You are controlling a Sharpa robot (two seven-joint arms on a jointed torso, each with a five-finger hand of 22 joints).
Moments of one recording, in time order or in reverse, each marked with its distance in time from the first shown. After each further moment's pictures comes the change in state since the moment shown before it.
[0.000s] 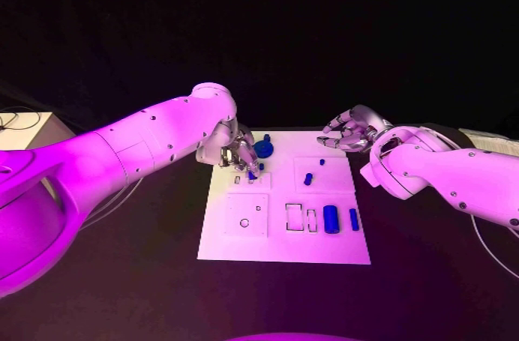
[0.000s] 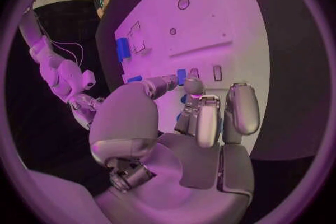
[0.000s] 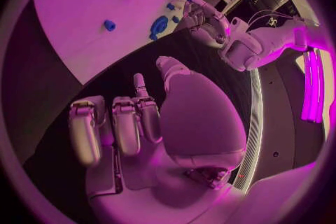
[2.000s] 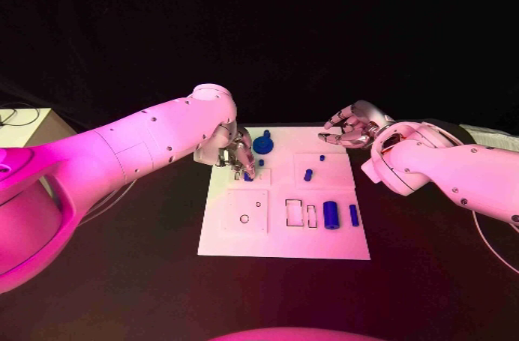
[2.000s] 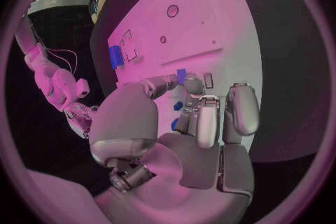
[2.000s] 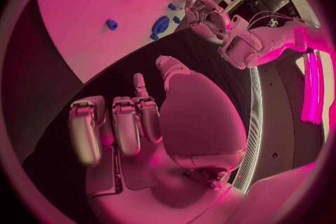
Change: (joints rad) left arm -0.003 -0.009 -0.031 0.017 -0.029 0.009 -0.004; left_hand 0.000 -0.001 -0.009 -0.009 0.024 0.014 0.000 -0.021 0.002 0.001 0.002 -0.009 -0.018 0.004 -0.004 0.004 0.000 0.000 0.003 -0.004 0.000 -0.001; right arm 0.000 -0.005 0.000 0.003 -0.013 0.000 -0.003; right_hand 0.004 -0.004 0.003 -0.003 0.008 0.000 0.000 0.000 0.000 0.000 0.000 0.000 0.000 0.000 0.000 0.000 0.000 0.000 0.000 0.000 0.000 0.000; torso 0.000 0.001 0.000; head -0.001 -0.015
